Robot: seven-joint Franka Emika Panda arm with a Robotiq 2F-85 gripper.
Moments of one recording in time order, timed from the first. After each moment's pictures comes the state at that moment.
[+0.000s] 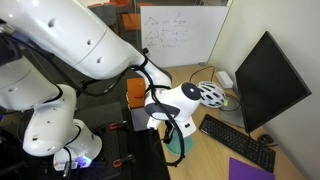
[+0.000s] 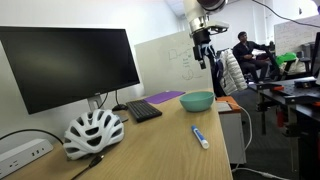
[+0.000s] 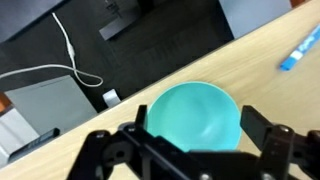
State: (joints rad) arm -0.09 -0.07 -0.16 -2.56 0.08 2.40 0.26
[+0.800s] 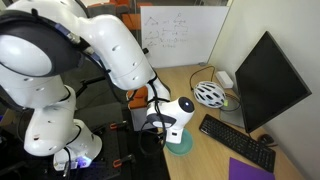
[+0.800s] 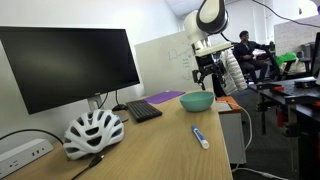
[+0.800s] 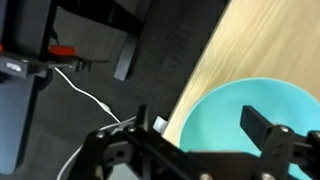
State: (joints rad) arm -0.06 0.18 -0.15 -2.56 0.14 2.59 0.88
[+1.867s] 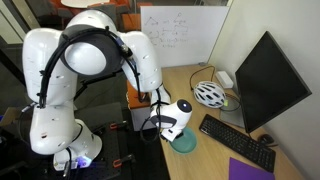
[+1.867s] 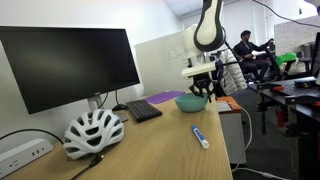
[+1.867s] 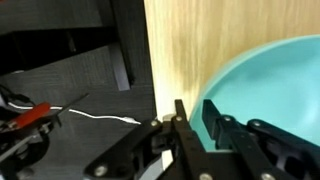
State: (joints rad) arm 0.12 0.41 -0.26 -2.47 0.21 2.79 1.42
